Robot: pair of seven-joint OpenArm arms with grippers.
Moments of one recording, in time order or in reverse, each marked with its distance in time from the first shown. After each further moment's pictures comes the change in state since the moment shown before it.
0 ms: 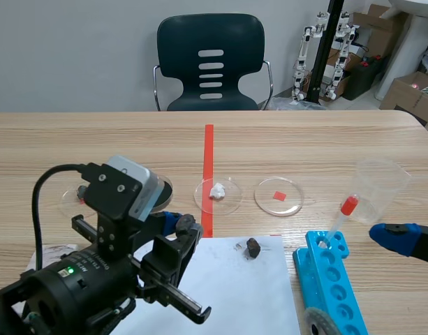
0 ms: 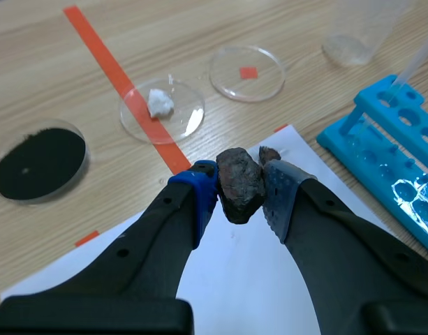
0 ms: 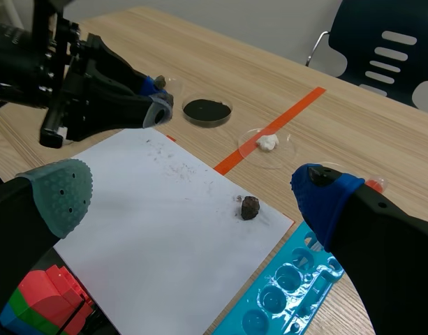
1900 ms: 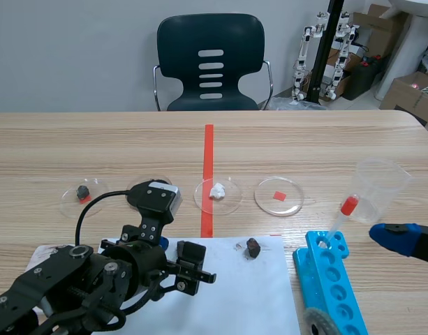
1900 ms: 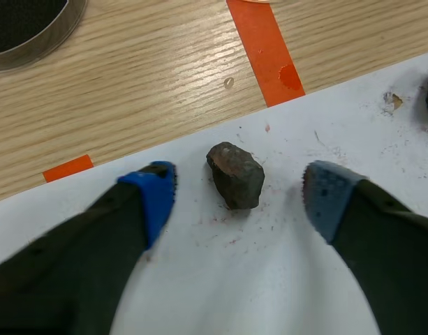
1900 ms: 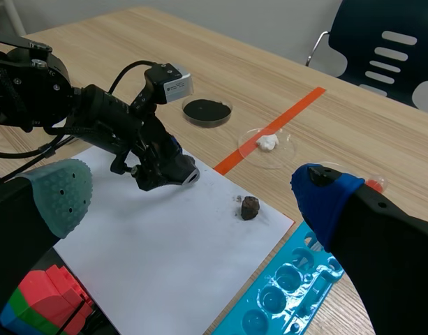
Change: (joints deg) left arm -20.9 9.4 3.0 -30.1 -7.3 8.5 14.1; right arm 0.0 0.0 0.0 0.0 0.0 0.0 0.0
